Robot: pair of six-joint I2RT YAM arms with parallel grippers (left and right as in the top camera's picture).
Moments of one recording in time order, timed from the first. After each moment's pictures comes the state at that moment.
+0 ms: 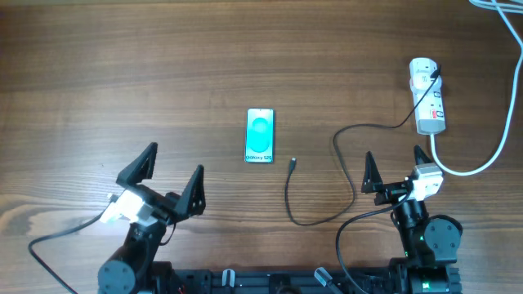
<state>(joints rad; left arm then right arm) -0.04 0.01 0.01 0.52 0.37 -0.38 0.02 0.01 0.01 0.00 -0.13 0.04</state>
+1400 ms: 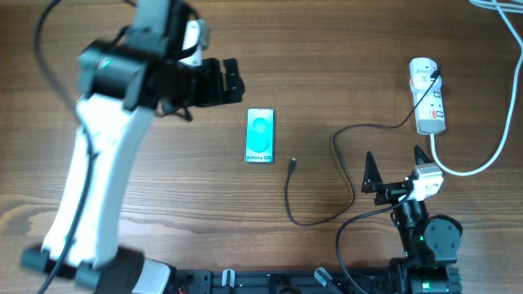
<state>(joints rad) -0.33 1.64 1.98 -1.46 0.19 -0.40 0.02 0.01 0.01 0.00 -0.12 0.04</state>
